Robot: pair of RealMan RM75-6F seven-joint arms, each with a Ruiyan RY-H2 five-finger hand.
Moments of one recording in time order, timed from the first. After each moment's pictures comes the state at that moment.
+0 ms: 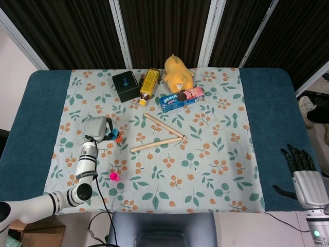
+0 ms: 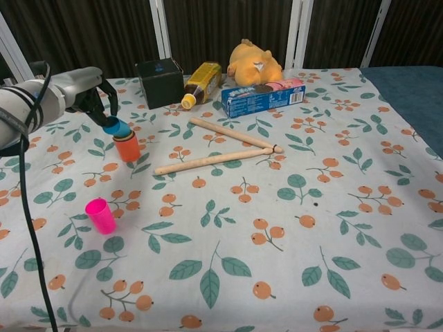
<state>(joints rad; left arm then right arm) -0.89 -1.60 -0.36 -1.33 0.56 1.02 0.58 0.05 -1.11 0.04 -1.61 -1.53 1.49 -0.05</state>
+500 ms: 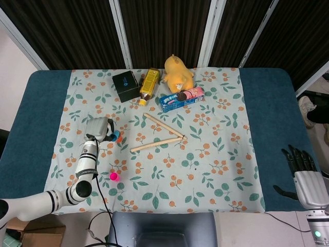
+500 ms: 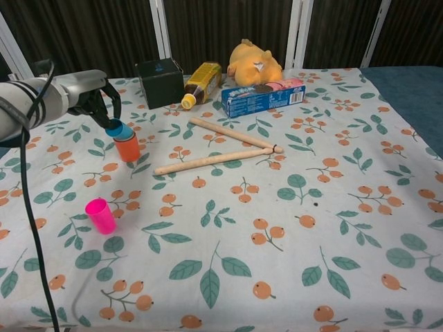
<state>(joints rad) -0.92 -1.57 -0.36 -1.35 0.46 0.96 0.61 0.05 -1.10 0.03 -1.61 -1.53 1.49 -0.03</state>
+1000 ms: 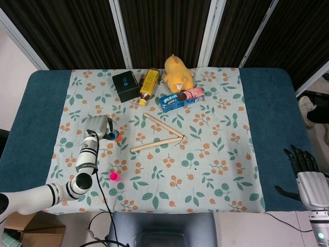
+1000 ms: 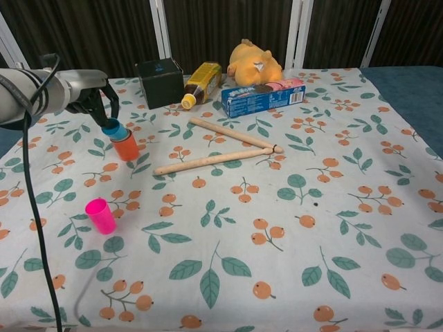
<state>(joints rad) -1.00 -1.52 -0.34 -1.34 0.27 0.91 0.72 0.04 -1.09 0.03 -1.61 -1.54 1.50 0.00</state>
